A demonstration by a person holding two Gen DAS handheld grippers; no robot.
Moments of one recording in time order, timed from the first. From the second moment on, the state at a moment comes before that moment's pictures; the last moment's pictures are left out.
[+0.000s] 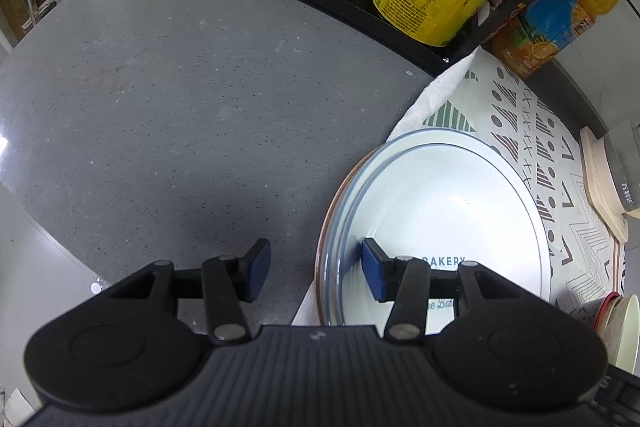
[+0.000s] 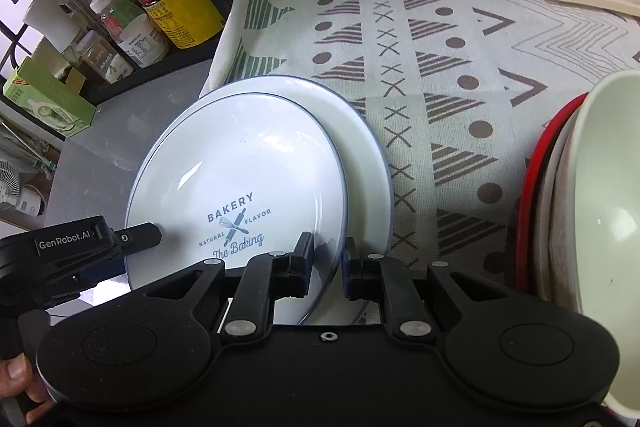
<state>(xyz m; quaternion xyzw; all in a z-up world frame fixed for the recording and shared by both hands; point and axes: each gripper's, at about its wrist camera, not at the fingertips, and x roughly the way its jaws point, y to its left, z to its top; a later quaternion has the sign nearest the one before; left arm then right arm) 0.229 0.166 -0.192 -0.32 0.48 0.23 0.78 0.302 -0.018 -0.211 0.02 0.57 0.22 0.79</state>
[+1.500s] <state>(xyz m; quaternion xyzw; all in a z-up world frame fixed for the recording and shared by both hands) 0.252 0.123 -0.136 -0.28 0.48 0.16 0.82 0.289 -0.090 -0.130 0.07 0.48 0.19 0.85</state>
